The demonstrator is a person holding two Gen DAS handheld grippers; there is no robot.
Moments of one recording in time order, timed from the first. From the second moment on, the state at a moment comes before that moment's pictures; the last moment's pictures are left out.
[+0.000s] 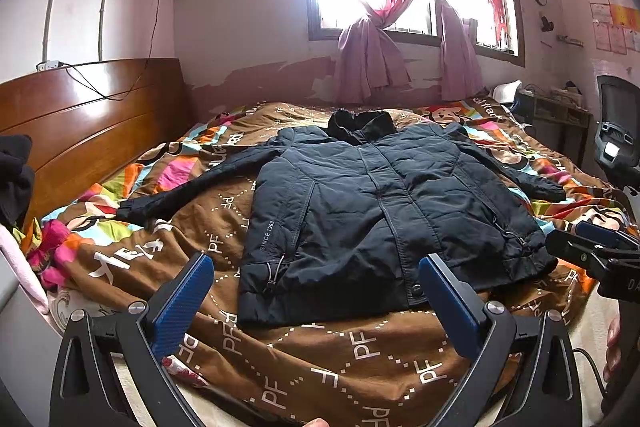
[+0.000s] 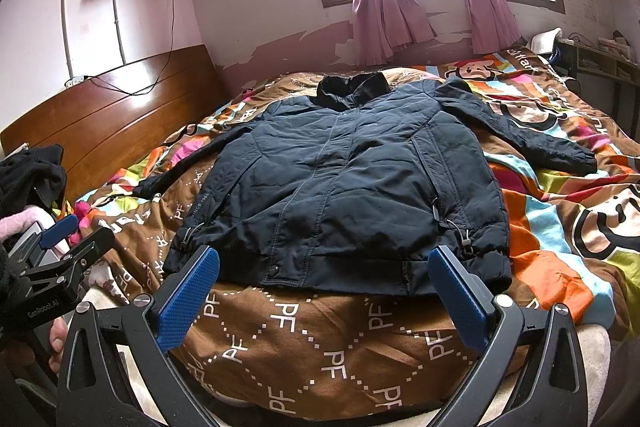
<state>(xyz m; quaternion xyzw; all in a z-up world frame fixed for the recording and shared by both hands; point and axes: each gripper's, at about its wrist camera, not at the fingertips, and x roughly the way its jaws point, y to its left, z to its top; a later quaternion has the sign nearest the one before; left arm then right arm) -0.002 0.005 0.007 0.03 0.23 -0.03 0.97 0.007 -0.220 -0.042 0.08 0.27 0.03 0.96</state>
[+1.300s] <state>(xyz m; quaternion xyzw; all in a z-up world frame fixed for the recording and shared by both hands) -0.001 0.004 0.000 0.03 0.23 -0.02 0.97 0.007 -0.219 -0.043 0.08 0.27 0.03 0.96</state>
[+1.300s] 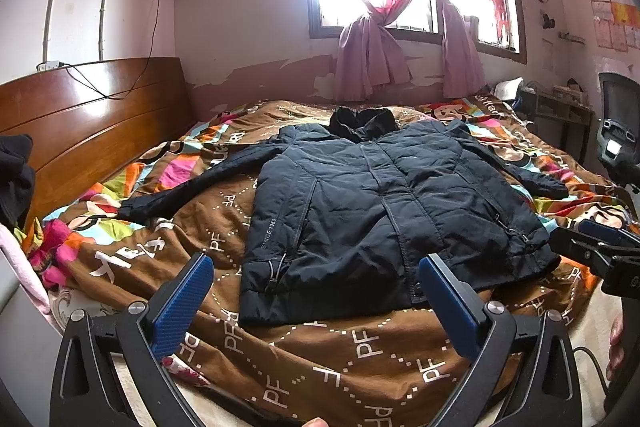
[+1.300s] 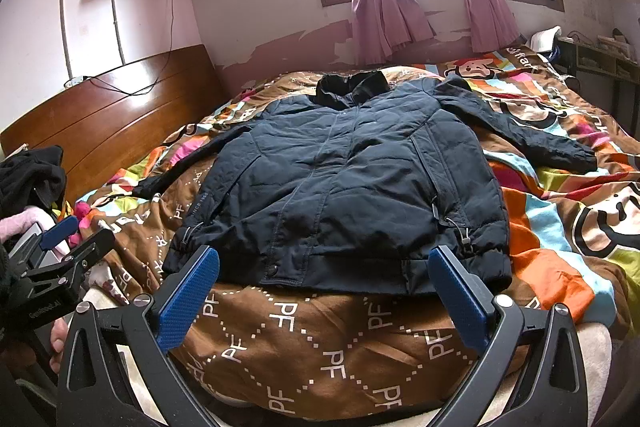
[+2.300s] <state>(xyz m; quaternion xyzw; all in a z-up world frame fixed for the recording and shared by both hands) 0.162 -0.044 -0.022 0.09 0.33 -0.01 0.94 0.153 -0.324 -0.061 0.13 0.36 -0.16 0.91</state>
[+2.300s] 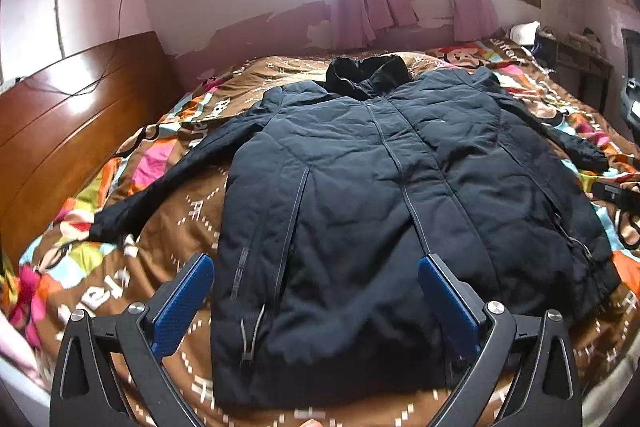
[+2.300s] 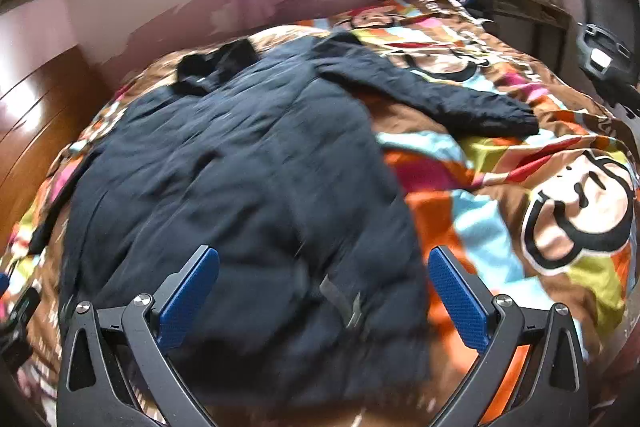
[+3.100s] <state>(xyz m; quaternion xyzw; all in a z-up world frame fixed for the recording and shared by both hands) 0.393 -0.223 -0.028 0.14 0.30 -0.06 0.94 0.299 -0.591 -0.119 0.27 0.27 -0.31 0.87</state>
